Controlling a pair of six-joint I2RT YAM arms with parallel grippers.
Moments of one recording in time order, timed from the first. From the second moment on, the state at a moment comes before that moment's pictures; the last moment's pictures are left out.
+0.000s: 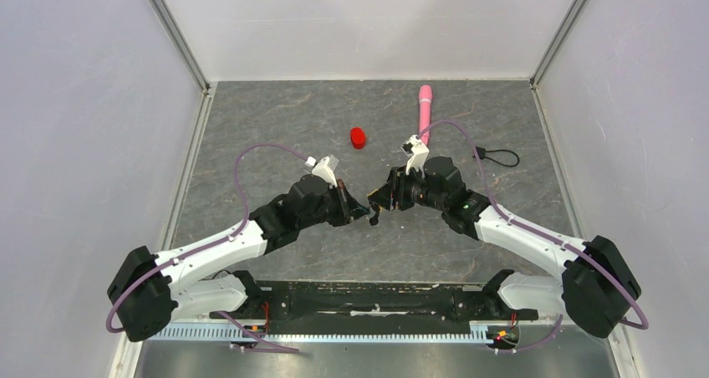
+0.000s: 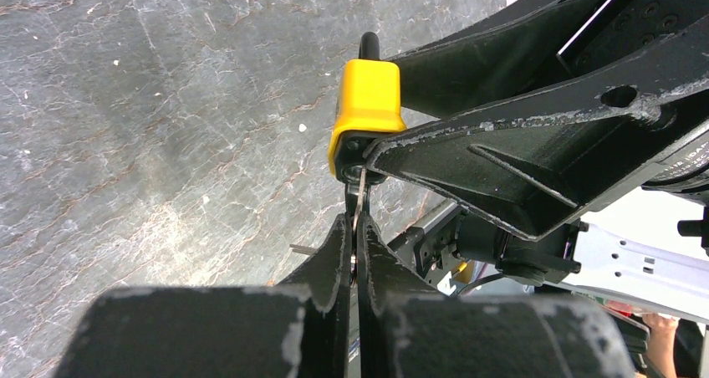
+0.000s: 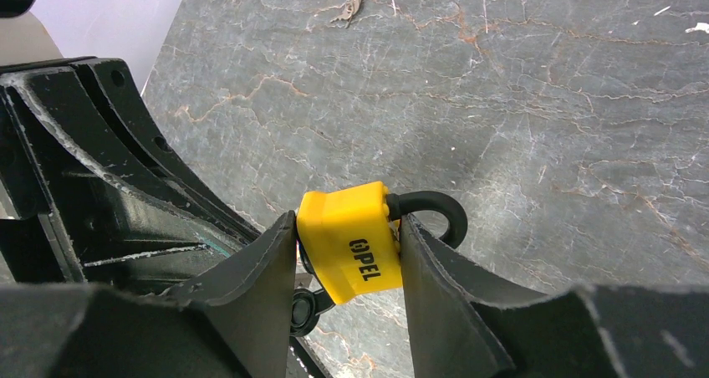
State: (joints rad) left arm -0.86 1.10 0.63 -0.03 0.05 -0.95; right arm 0.70 1.20 0.66 0.13 -0.27 0.53
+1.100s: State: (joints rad) left arm -0.86 1.11 0.68 -0.07 0.05 -0.95; right arm 0.70 1.21 0.64 0.20 -0.29 0.47
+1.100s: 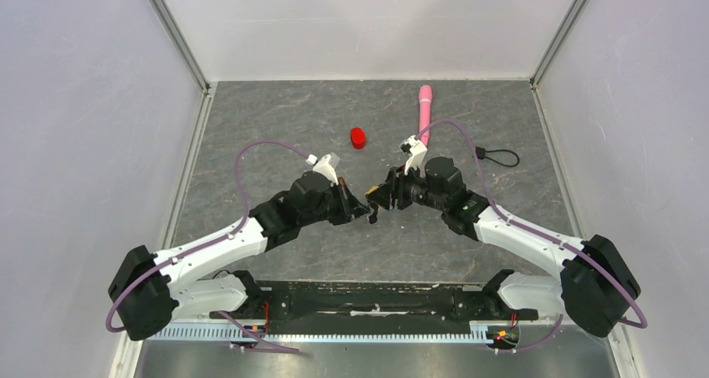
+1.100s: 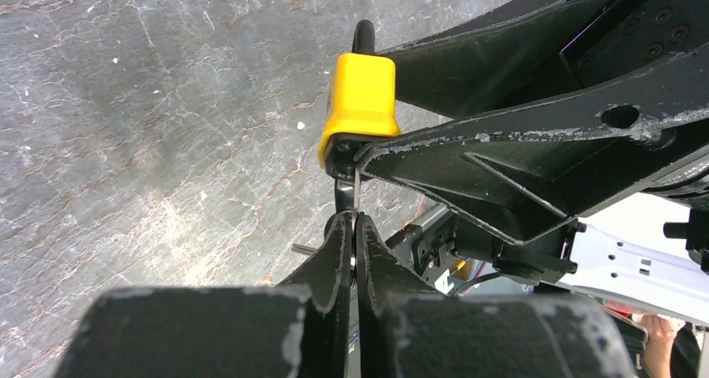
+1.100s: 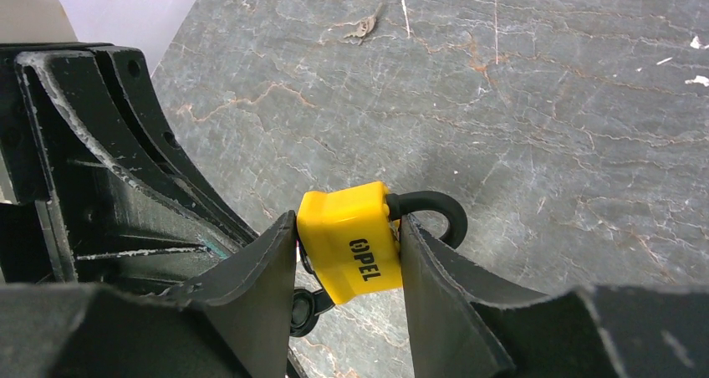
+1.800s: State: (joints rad) left arm -0.85 1.14 0.70 -0.11 0.11 -0.93; right arm 0.69 1.21 0.60 0.27 -0.32 0.54
